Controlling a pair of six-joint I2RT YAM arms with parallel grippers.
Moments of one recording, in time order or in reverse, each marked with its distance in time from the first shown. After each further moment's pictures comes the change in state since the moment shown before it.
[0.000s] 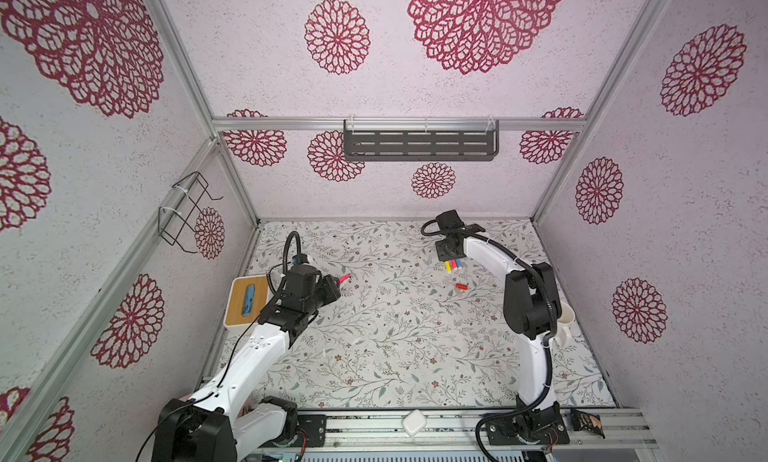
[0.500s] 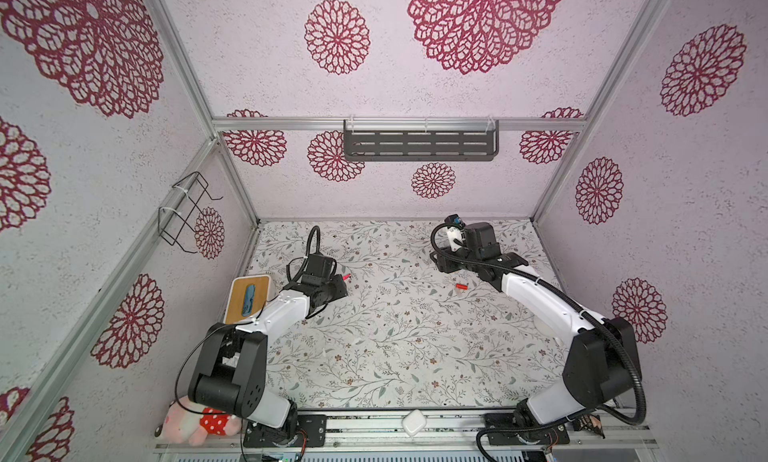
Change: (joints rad) left arm 0.012 0.401 0.183 -0.029 0.001 0.094; right arm 0.027 -0.562 -0.546 0.362 -0.446 -0.046
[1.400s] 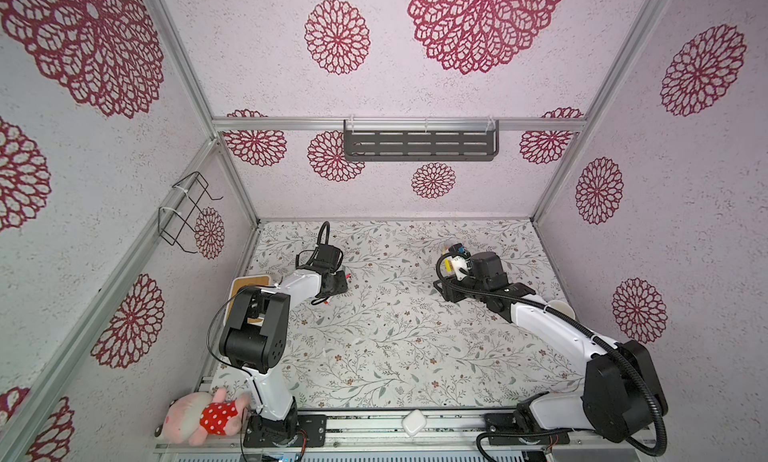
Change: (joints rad) left arm 0.018 0.267 0.188 -0.105 -0.079 0.105; right arm 0.004 -0.142 -0.299 0.103 -0.053 0.020
